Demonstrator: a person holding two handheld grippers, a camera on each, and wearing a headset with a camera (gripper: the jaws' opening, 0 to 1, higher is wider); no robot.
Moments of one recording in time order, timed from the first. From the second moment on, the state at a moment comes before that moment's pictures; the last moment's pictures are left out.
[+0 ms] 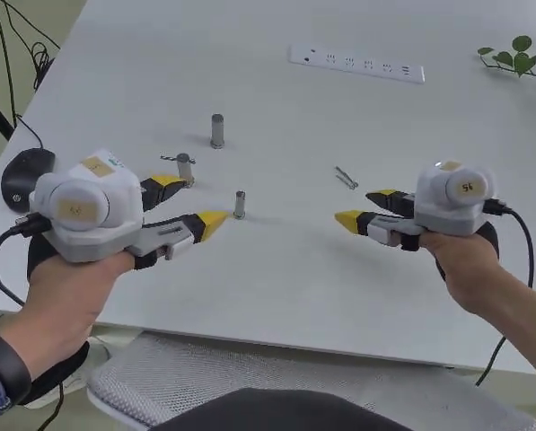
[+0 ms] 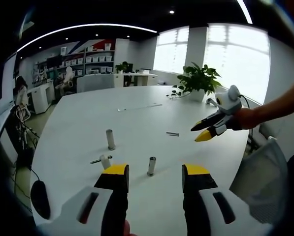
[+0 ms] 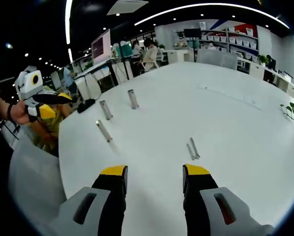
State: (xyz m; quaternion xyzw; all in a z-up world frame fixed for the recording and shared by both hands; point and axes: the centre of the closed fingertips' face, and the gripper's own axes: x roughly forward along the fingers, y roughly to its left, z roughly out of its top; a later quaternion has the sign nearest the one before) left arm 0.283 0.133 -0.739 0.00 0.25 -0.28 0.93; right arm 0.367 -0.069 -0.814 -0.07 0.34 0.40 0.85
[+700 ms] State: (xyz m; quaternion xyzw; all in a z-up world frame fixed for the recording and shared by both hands) left arm 0.283 0.140 -0.738 0.00 0.25 -0.27 0.93; right arm 0.393 -0.051 -0.824 -0.08 0.36 0.42 0.83
